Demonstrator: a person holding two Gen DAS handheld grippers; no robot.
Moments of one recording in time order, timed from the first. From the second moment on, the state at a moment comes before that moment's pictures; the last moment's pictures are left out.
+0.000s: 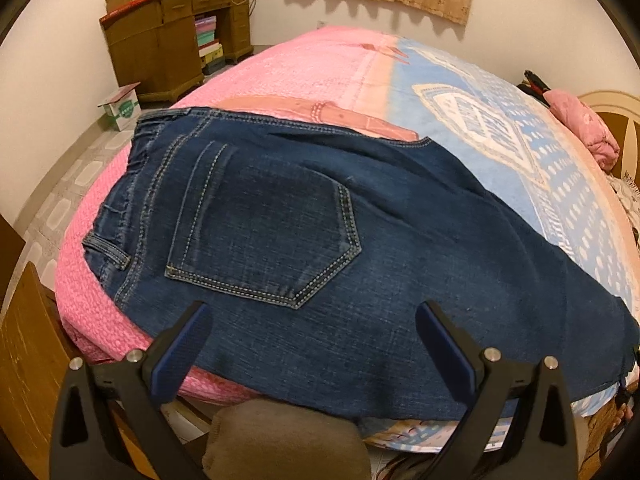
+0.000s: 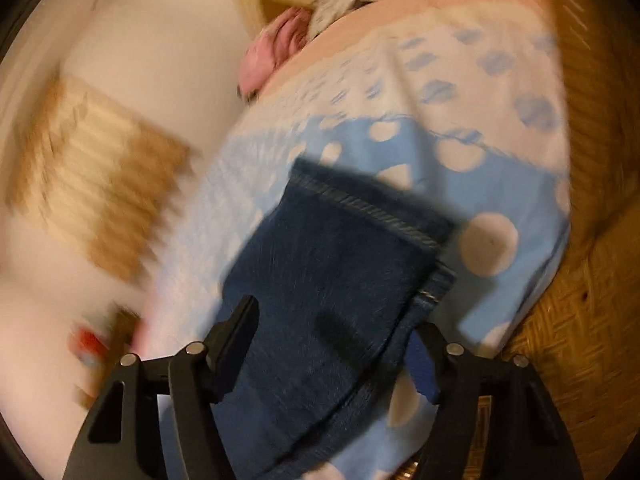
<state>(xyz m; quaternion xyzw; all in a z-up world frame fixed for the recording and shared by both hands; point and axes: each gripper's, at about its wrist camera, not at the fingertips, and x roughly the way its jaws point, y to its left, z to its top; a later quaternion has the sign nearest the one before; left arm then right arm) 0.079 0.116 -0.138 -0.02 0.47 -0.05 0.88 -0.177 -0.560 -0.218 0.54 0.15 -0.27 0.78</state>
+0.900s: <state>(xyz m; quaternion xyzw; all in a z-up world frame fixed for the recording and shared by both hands) 0.074 0.152 -0.114 -0.09 0.45 -0.08 0.89 -0.017 -0.362 -0.030 0.17 0.24 -0.13 0.95</state>
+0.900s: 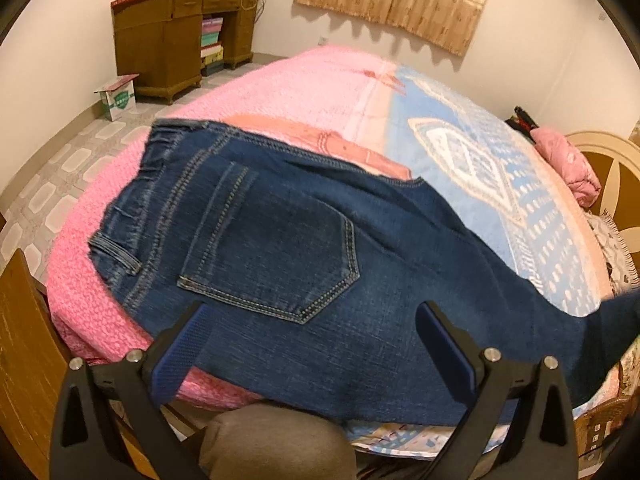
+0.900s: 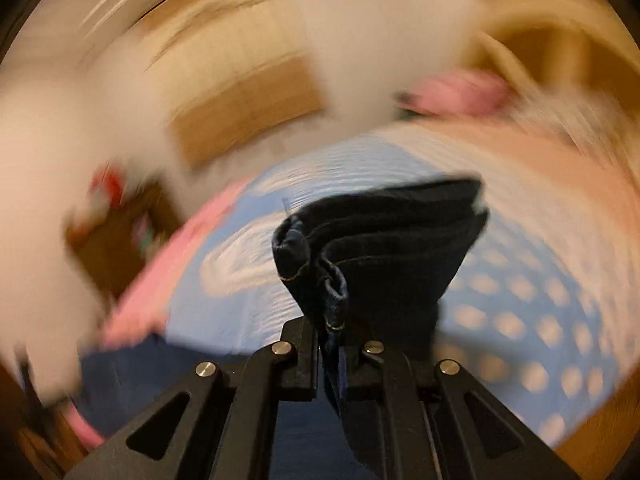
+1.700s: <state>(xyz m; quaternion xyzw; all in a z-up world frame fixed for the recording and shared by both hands) 0.064 0.200 -0.125 -0.11 0.43 -0.06 0.89 0.024 -0.067 -0.156 -0.08 0.35 0.07 0.93</state>
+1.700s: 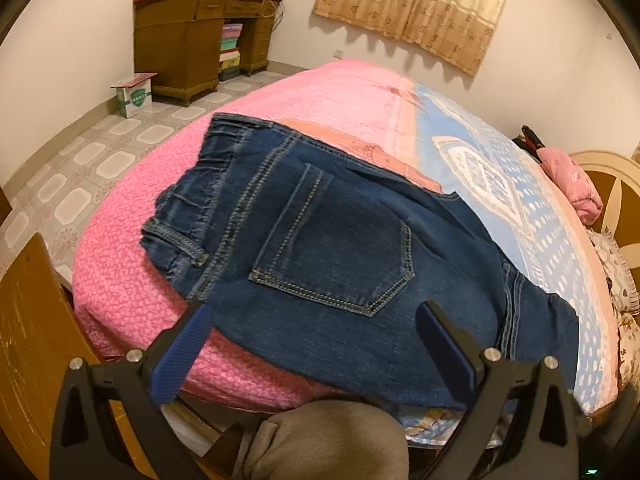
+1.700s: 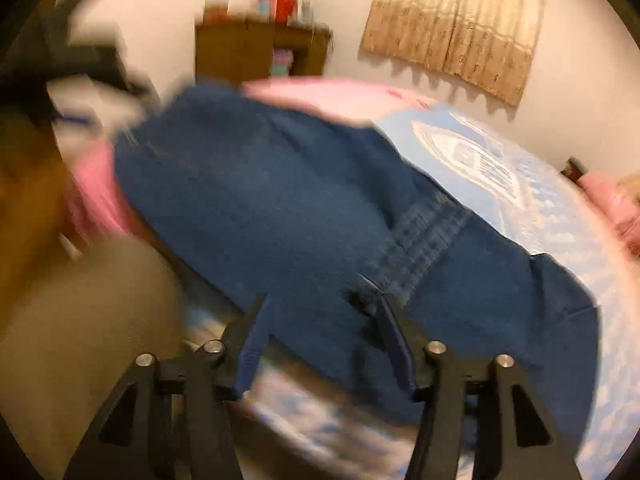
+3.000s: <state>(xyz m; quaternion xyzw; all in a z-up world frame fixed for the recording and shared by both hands) 0.083 0.180 -0.156 -0.11 0.46 -0.09 0.87 0.189 -0.161 -0.179 0.10 0.41 -0.07 0.90</state>
